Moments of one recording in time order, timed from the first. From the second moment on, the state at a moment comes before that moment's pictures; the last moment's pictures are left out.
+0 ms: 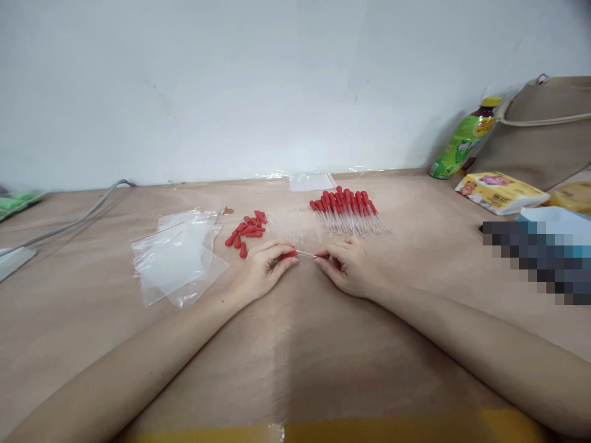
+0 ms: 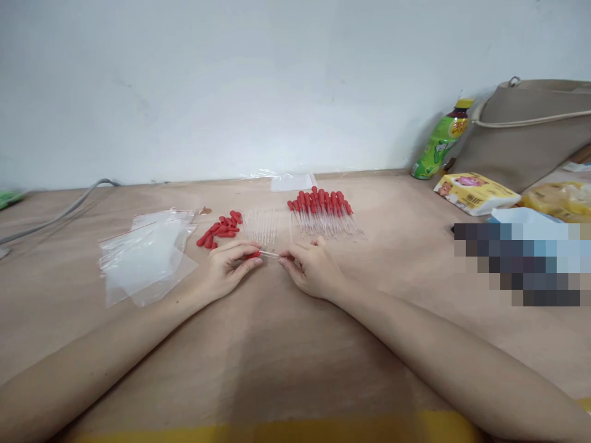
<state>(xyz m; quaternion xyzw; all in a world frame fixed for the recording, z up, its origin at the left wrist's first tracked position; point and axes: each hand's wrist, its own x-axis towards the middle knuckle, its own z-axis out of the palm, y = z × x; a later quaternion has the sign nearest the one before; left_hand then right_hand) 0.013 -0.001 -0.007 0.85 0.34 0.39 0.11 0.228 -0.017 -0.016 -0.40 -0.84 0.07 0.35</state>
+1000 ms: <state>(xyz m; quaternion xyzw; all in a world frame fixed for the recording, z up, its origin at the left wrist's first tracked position) 0.012 -0.008 -0.003 0.91 0.30 0.27 0.10 0.220 -0.018 -0.005 -0.37 -0.90 -0.04 0.23</state>
